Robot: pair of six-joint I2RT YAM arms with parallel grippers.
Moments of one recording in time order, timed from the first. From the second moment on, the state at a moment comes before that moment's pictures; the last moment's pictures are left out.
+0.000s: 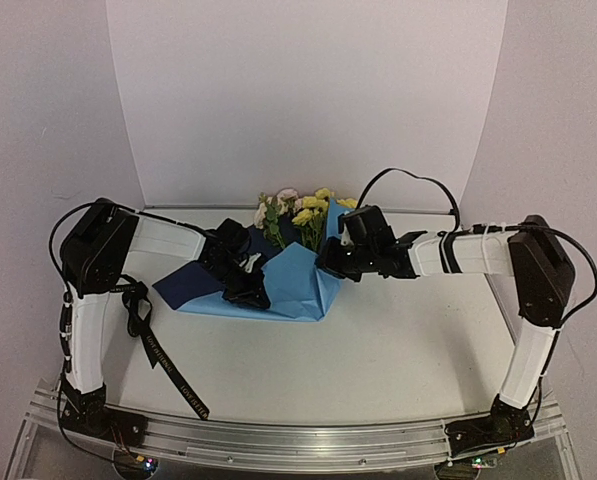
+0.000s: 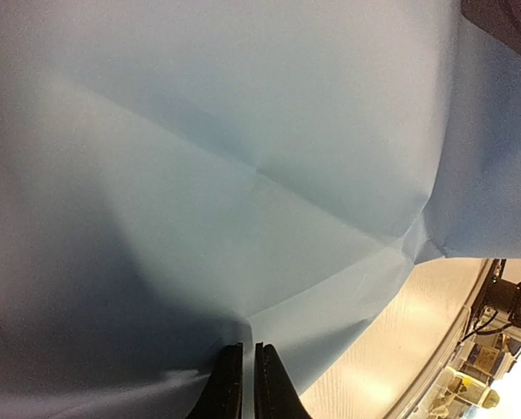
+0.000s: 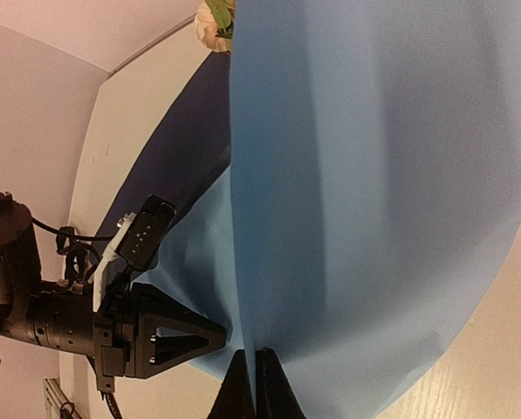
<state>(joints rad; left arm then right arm) -0.60 2.12 1.40 -0.42 0.55 -0.44 0.74 1.88 1.26 -0.02 -0.05 0.83</state>
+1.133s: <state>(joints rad) -0.59 2.12 1.39 -0.32 0.52 -0.49 0.80 2.25 1.58 -0.10 -0.22 0.82</state>
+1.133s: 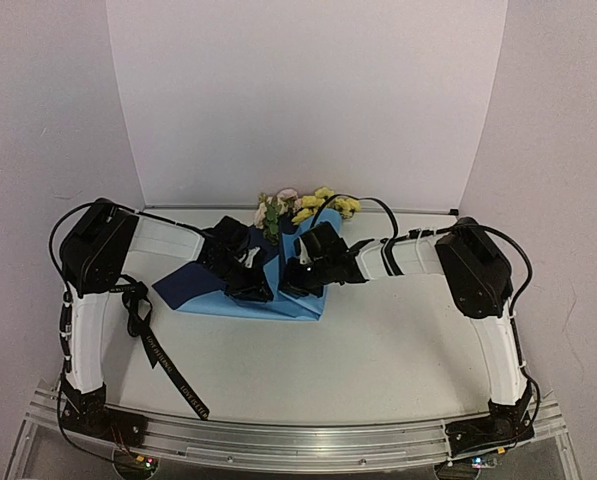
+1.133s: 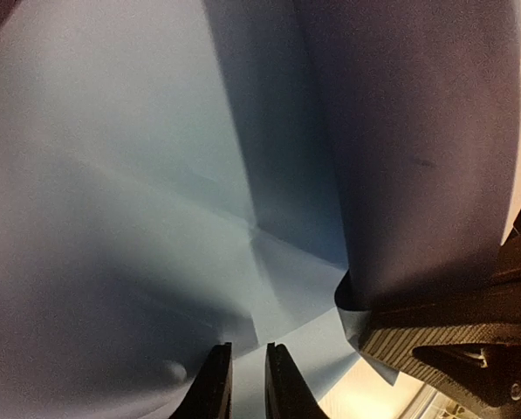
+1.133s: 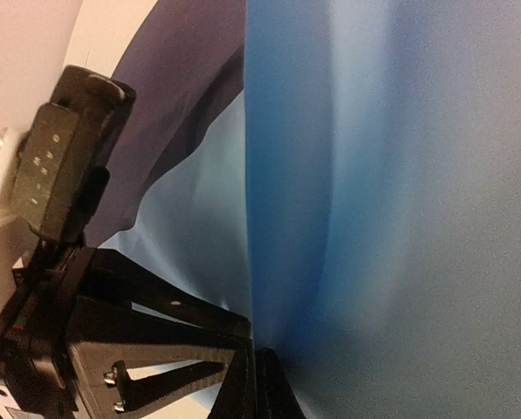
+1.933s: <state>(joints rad) -0.53 2.37 2.04 -0.53 0.29 -0.55 0.81 2.26 1.58 -0.12 -0.18 0.80</state>
